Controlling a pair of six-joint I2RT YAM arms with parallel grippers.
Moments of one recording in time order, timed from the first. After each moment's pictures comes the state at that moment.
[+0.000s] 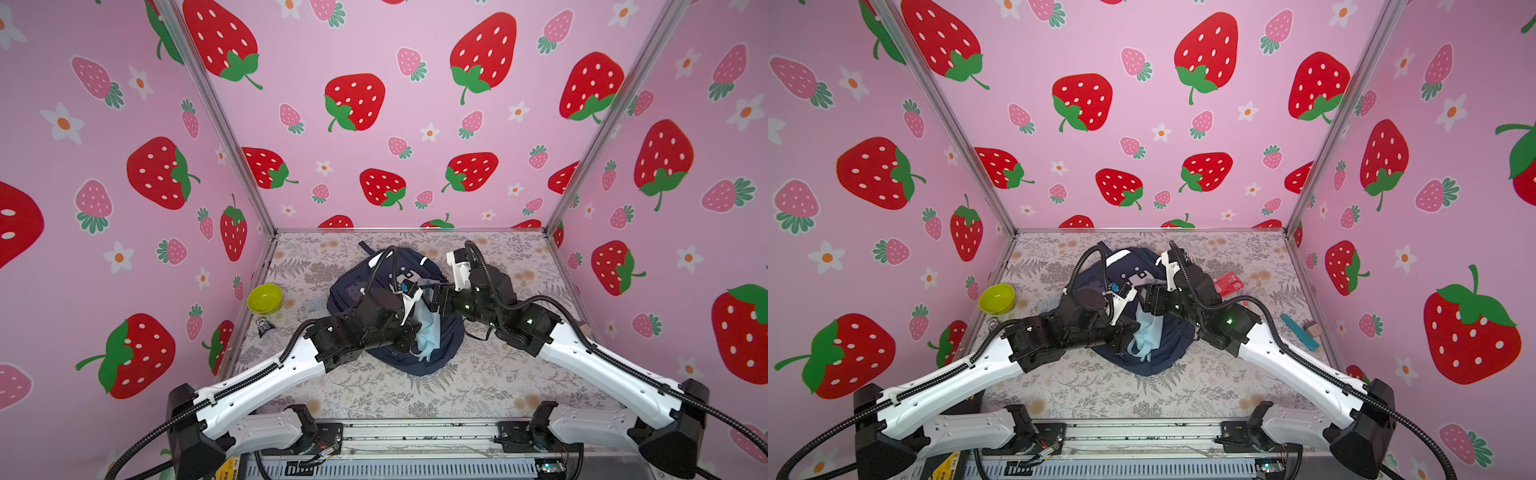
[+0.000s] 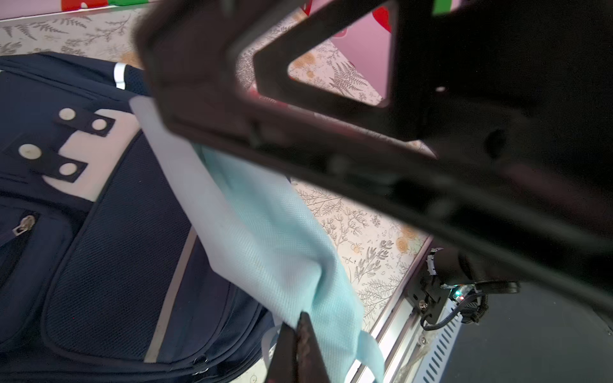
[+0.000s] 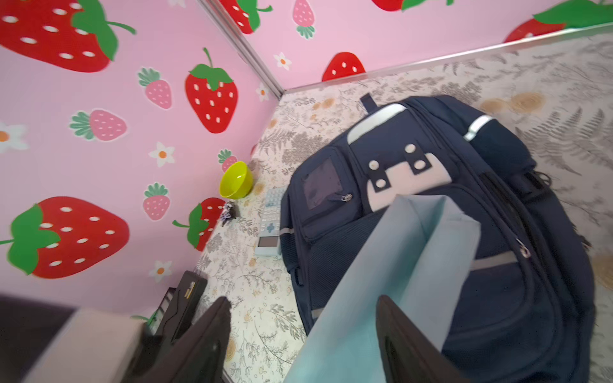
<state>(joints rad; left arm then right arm) -0.95 1.15 1.04 -0.51 0.06 -0.33 0.94 1.19 1.09 -0.36 0.05 0.67</state>
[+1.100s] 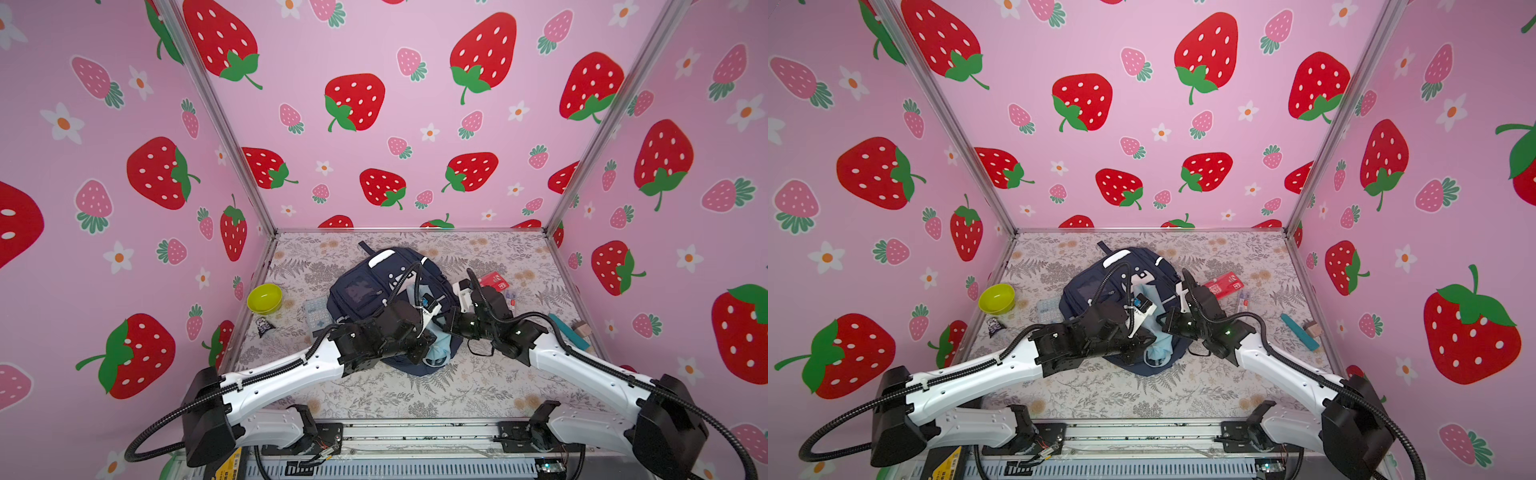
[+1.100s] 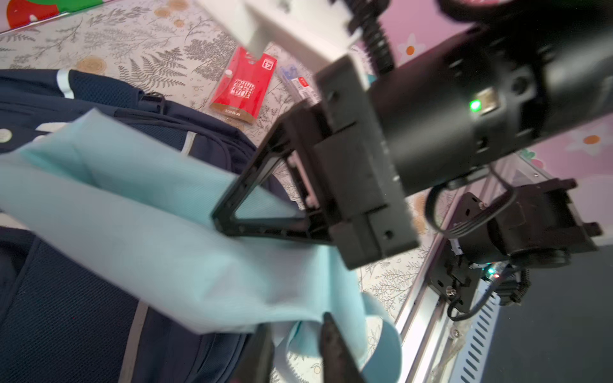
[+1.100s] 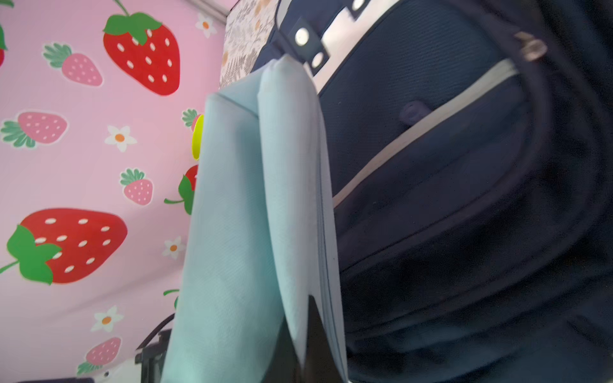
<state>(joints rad) -1.02 1.27 1.02 -0.44 -0.02 -0.25 0.76 1.15 0.74 -0.19 -0.24 0.86</state>
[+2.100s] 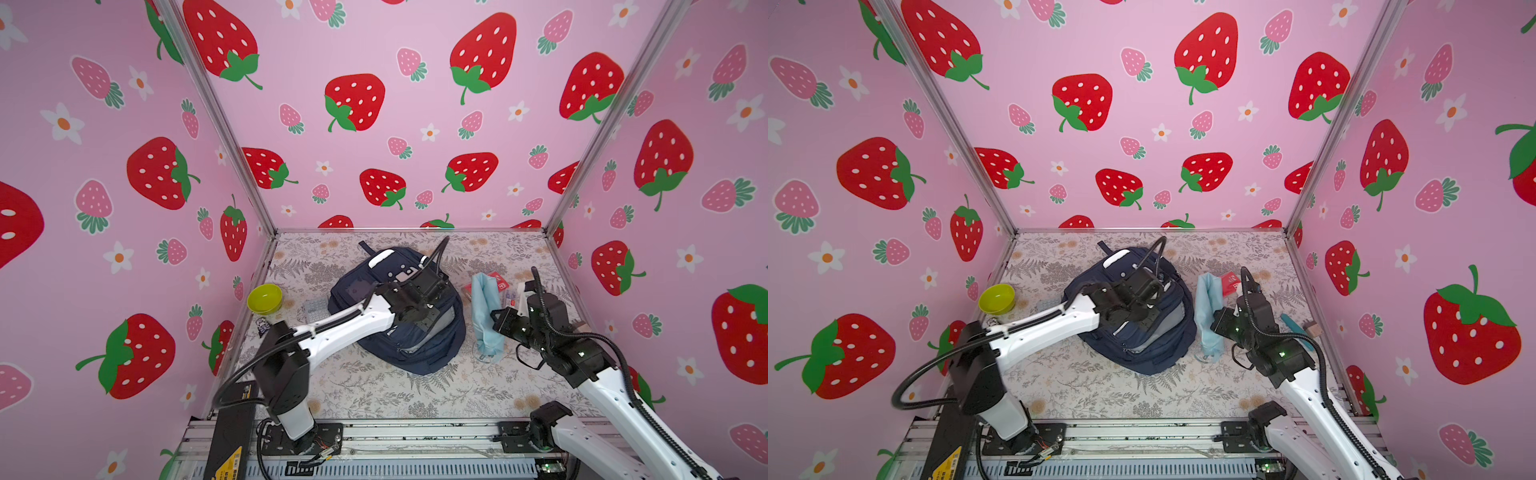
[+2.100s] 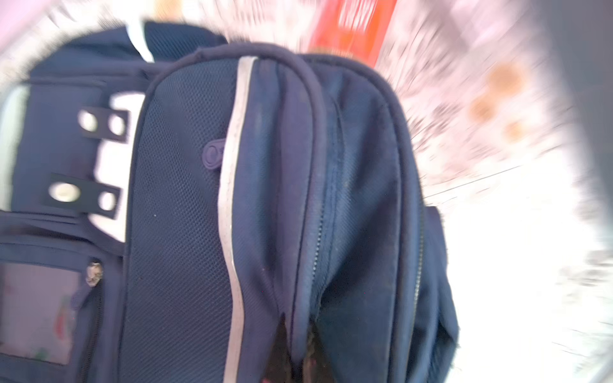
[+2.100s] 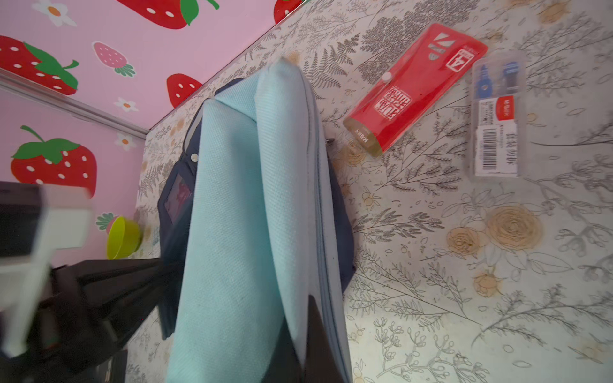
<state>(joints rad) -0.88 1.57 1.36 -0.67 -0.10 -0.09 0.51 0.79 0.71 -0.56 -0.07 0.75</state>
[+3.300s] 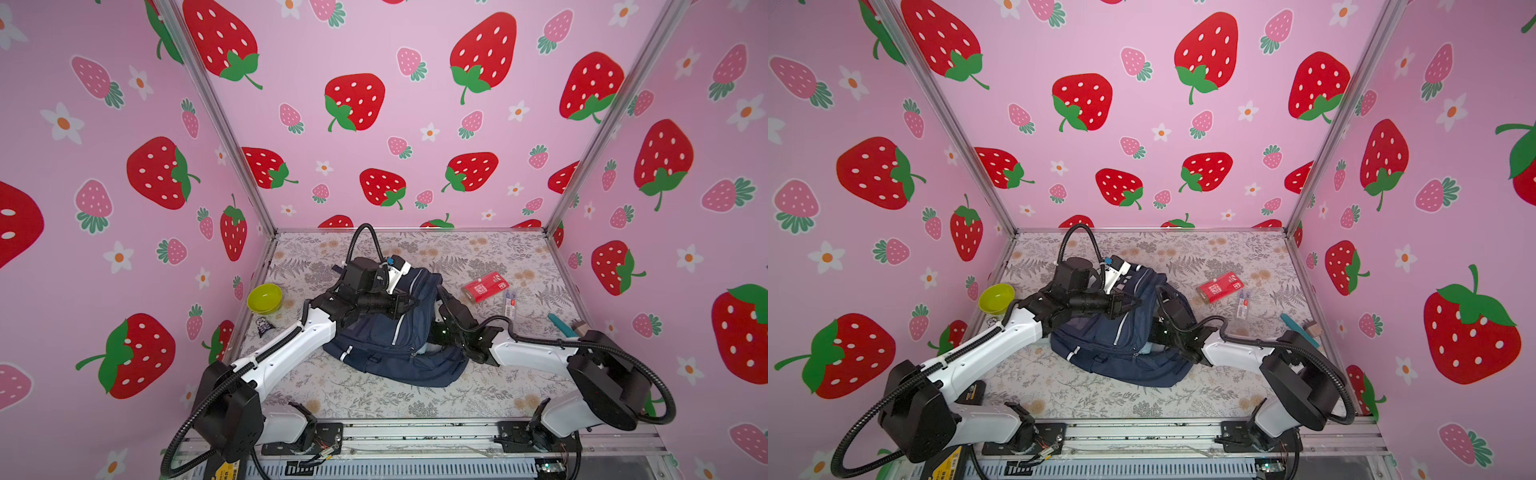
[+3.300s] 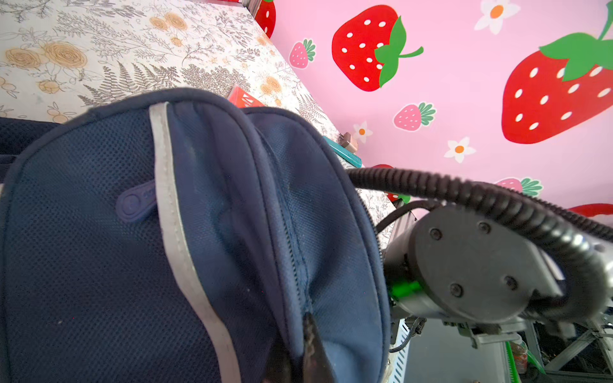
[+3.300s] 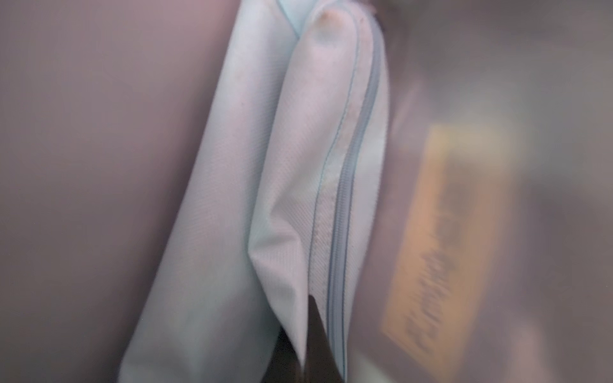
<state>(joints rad) -0.55 1.36 1.02 -0.23 0.64 -0.30 0.93 1.48 0.64 0.22 -0.14 0.97</state>
